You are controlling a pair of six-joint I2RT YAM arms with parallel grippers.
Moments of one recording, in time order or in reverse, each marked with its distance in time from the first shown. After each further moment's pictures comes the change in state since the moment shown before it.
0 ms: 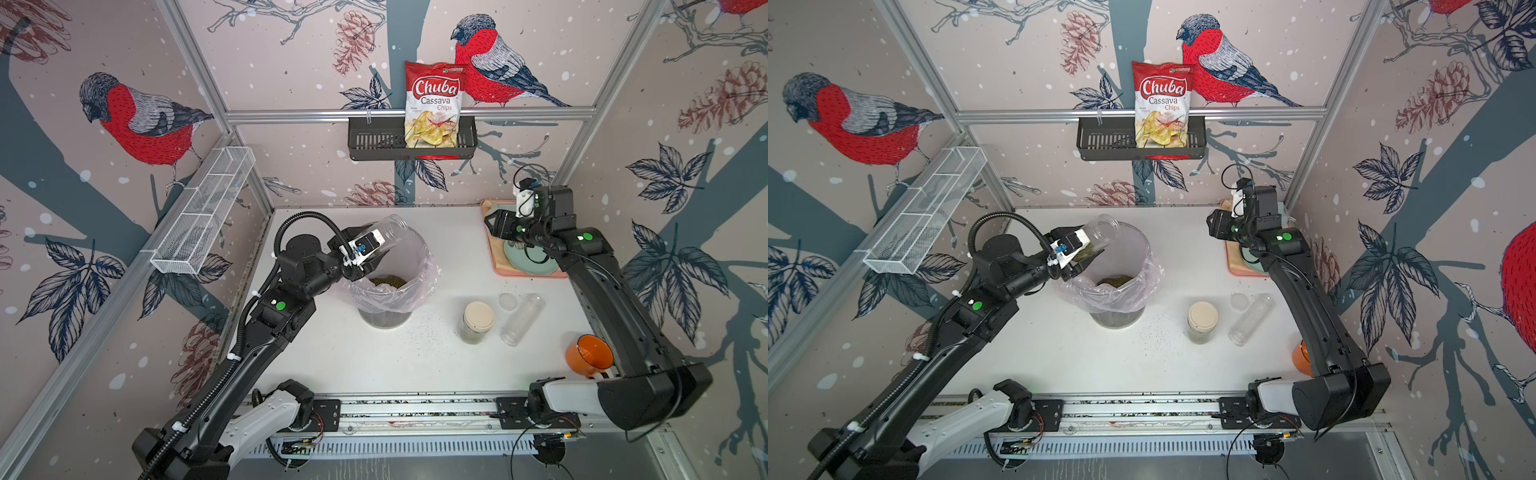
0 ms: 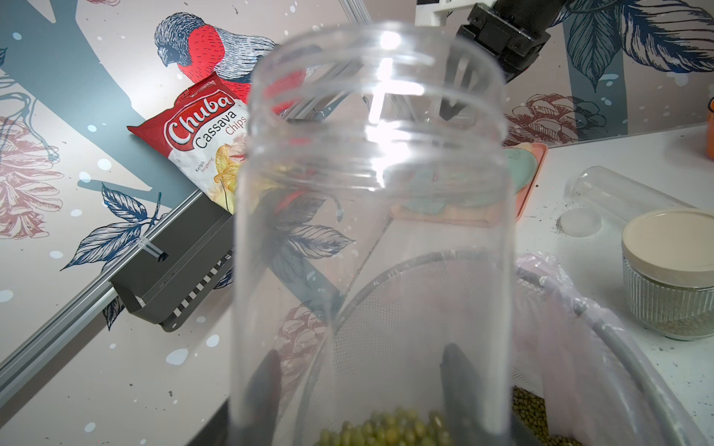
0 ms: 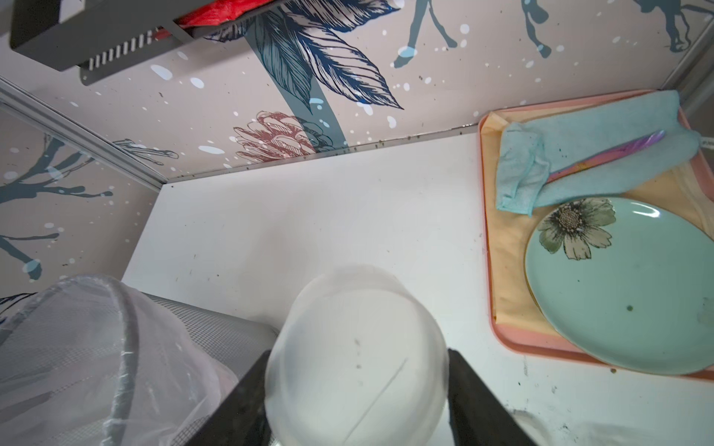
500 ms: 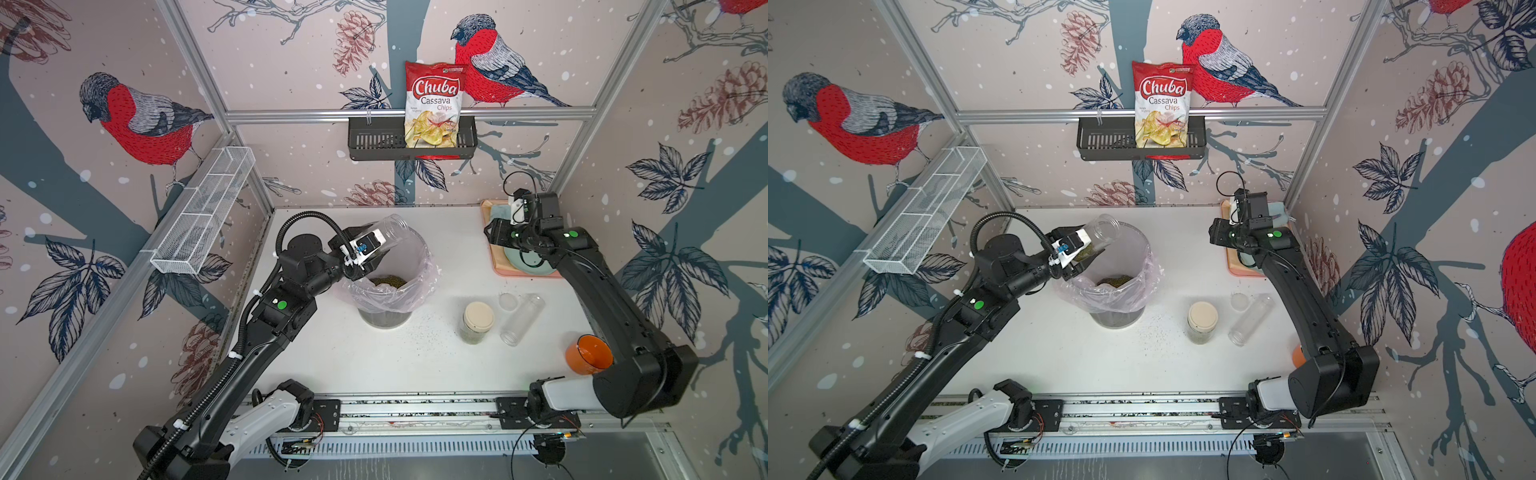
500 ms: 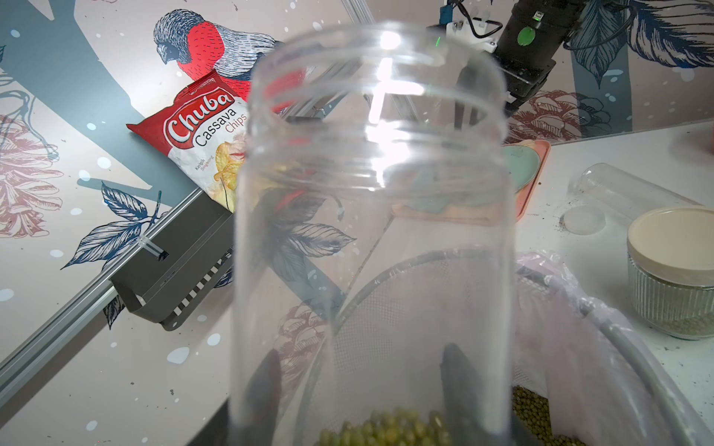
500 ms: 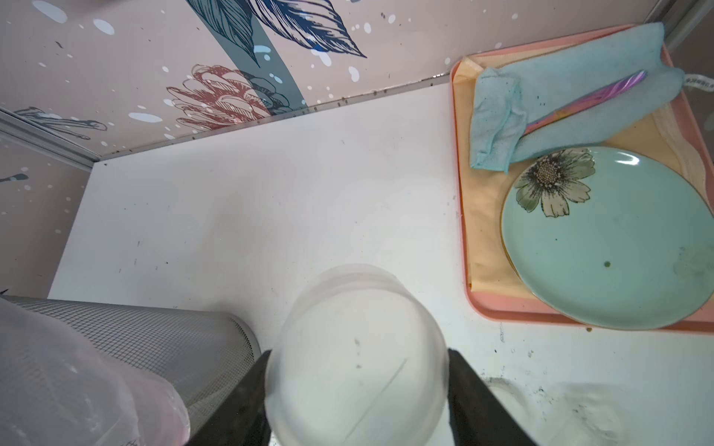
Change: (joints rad) left arm -0.003 0.010 -0.001 0.006 -0.003 0.003; right arm -0.011 0.063 -0.049 -0.021 0.056 0.000
